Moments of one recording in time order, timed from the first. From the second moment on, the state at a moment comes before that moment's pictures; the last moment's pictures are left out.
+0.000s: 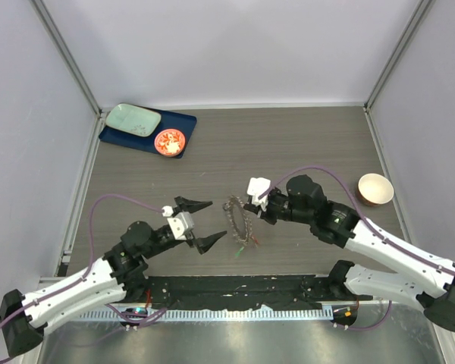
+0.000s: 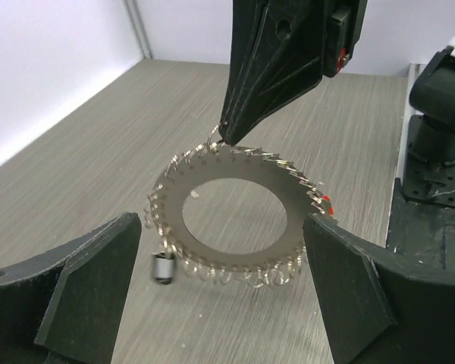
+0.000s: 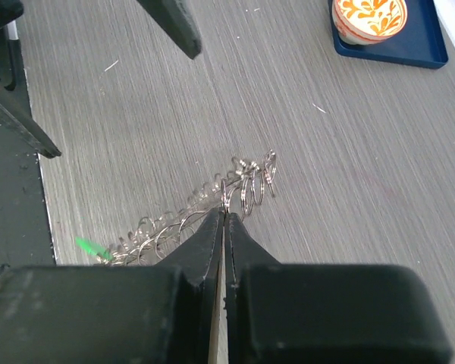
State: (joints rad) left arm -0.96 0.47 0.22 0.36 0.14 0.12; right arm 0.89 0.96 0.80 -0.22 -0.25 -0.36
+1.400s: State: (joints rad) left arm -0.96 0.95 0.72 -0.01 0.37 0.32; right arm 0.94 0.88 0.82 -0.33 -0.27 -0.40
